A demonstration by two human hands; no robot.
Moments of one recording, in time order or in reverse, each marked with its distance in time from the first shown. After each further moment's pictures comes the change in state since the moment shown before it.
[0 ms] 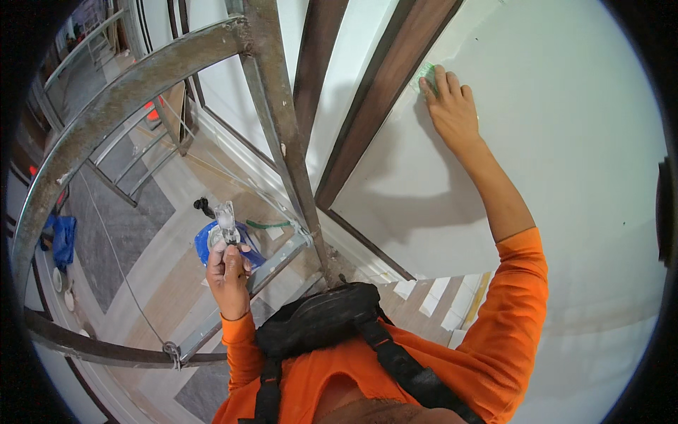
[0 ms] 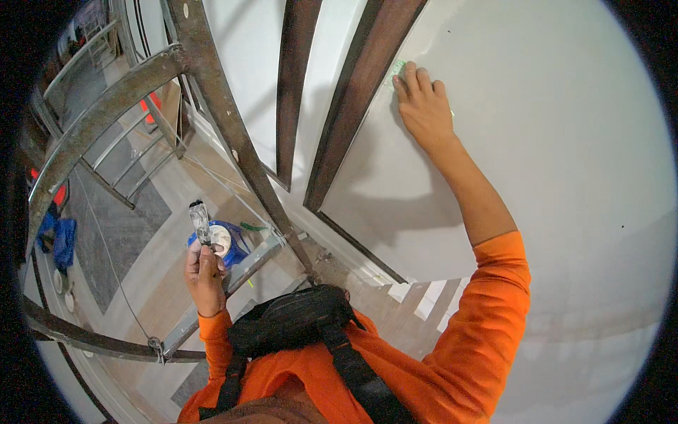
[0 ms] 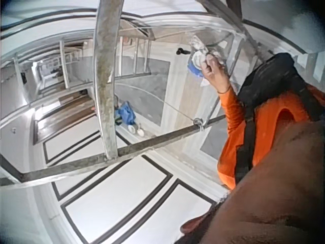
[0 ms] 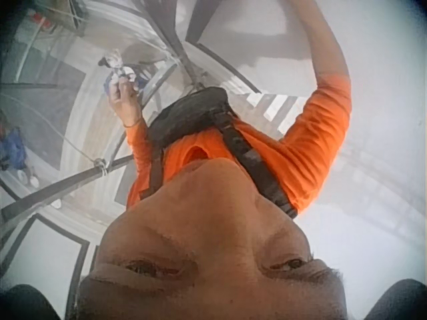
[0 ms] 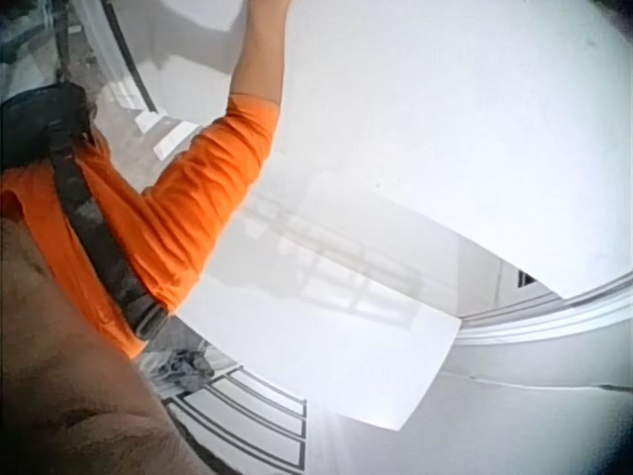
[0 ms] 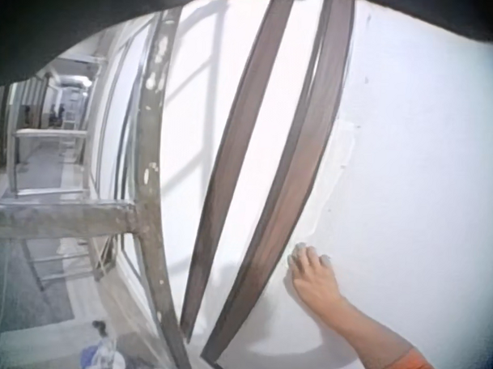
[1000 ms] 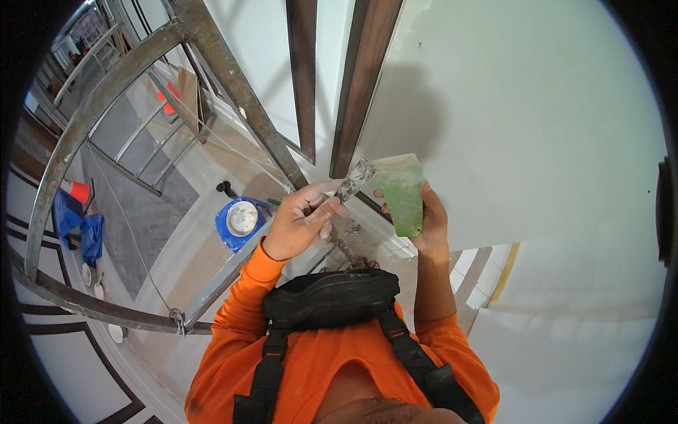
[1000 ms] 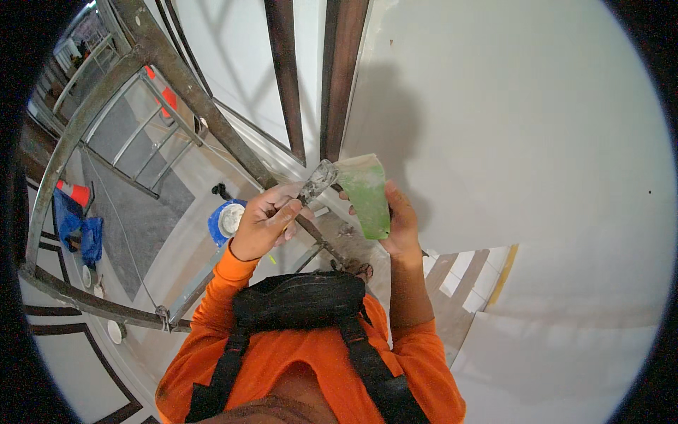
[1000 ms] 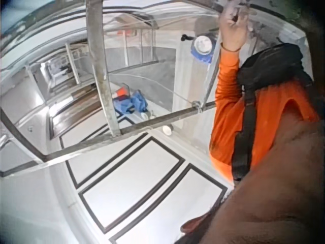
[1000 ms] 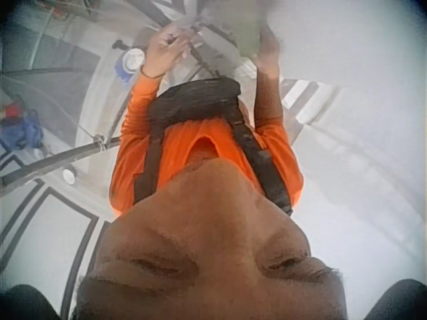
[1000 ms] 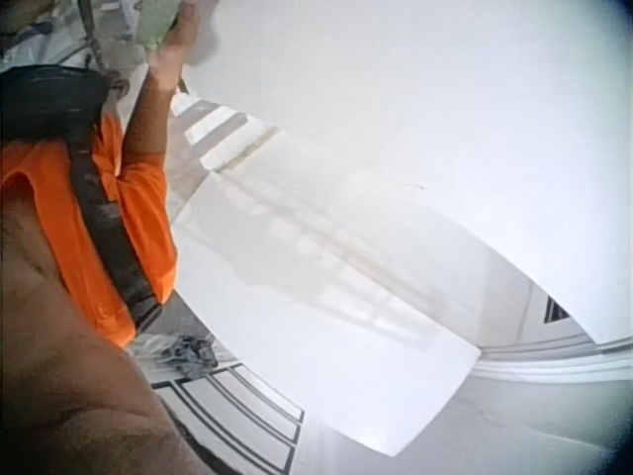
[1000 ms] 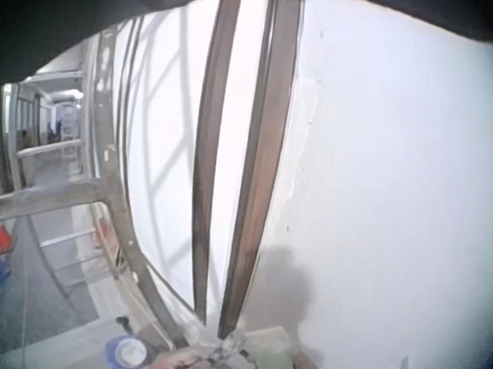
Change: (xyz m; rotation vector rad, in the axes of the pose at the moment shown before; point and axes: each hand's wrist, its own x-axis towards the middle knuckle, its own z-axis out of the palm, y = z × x) left_hand -0.003 0.023 0.135 0.223 -0.844 -0.241; right_hand -0.165 -0.141 -0.141 2.880 0.025 1.237
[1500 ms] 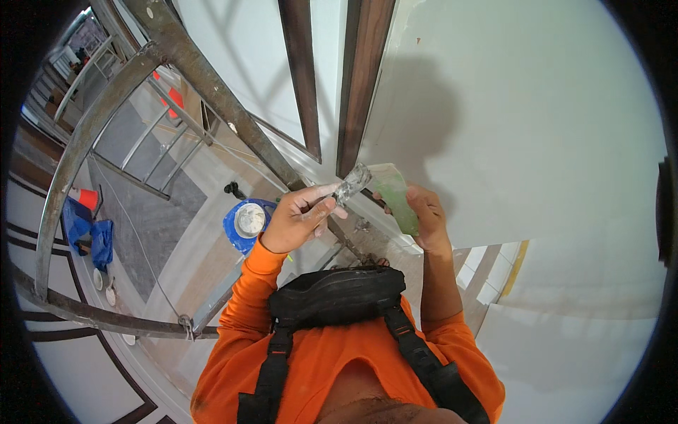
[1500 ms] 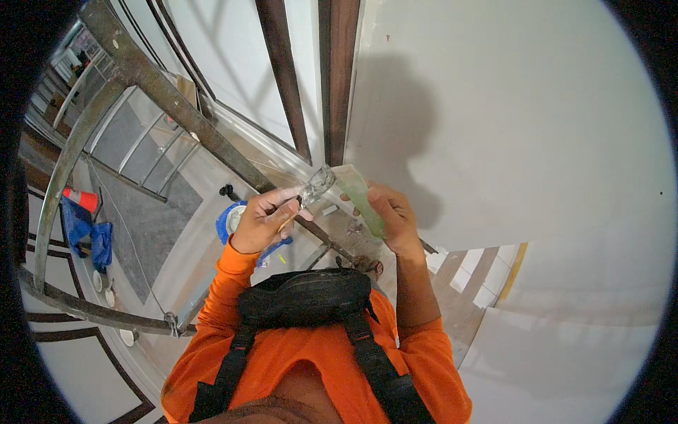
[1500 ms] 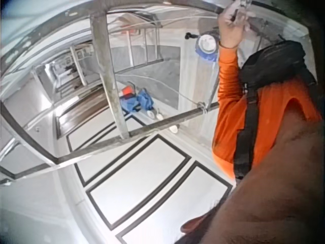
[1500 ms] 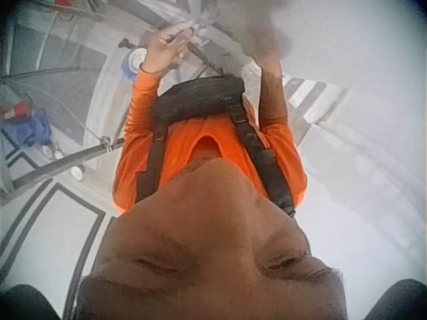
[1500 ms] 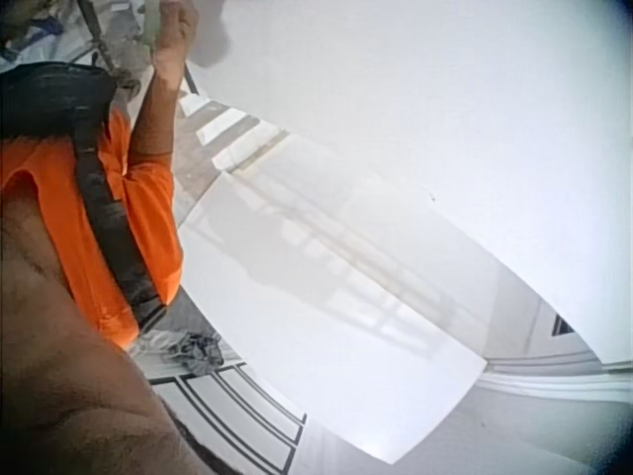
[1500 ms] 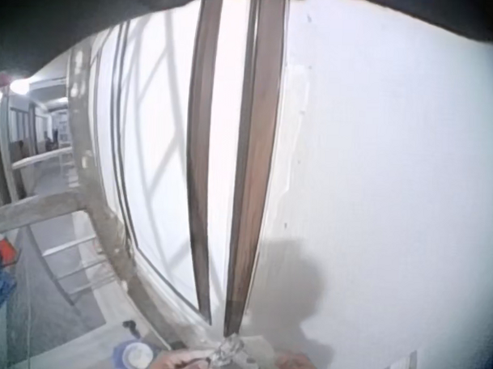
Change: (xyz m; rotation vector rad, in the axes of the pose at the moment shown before) left_hand 0.017 -0.014 -0.016 -0.048 -0.029 -0.058; right_hand 0.006 0.004 -0.018 -0.435 0.001 -0.021
